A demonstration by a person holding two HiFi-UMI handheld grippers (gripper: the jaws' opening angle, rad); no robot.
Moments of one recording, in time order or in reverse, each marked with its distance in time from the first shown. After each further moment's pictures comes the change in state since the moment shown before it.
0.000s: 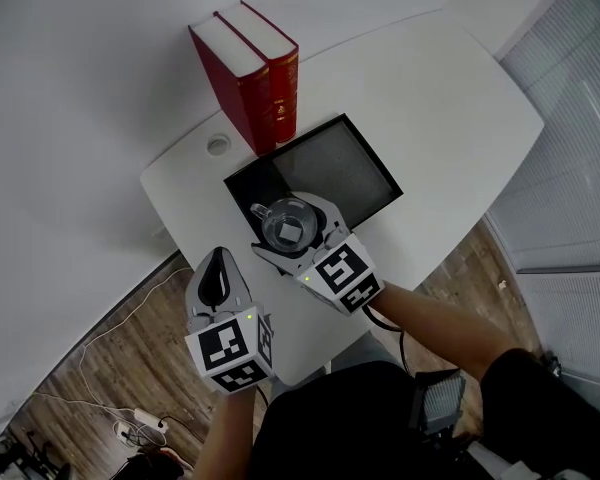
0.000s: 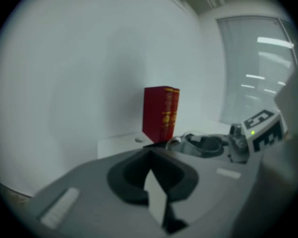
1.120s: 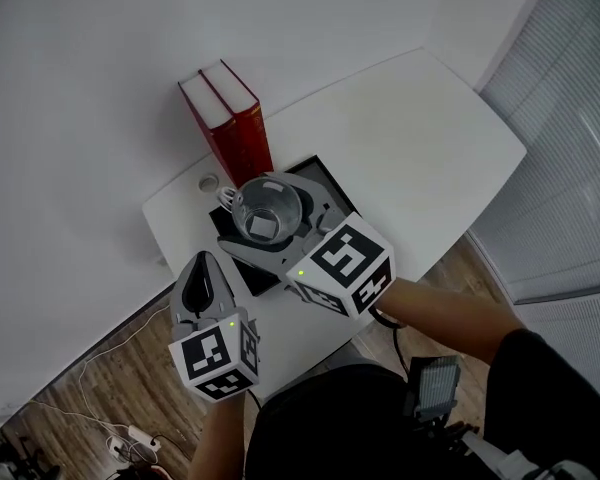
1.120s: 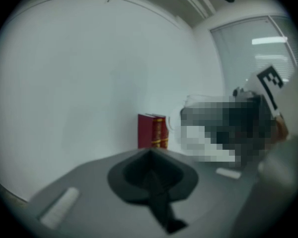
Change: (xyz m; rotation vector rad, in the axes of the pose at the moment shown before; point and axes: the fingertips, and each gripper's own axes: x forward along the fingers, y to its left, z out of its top) left arm -0.040 -0.054 0.081 0.018 -0.169 0.065; right arm -0.096 -0.015 0.160 -0.015 -0.222 0.125
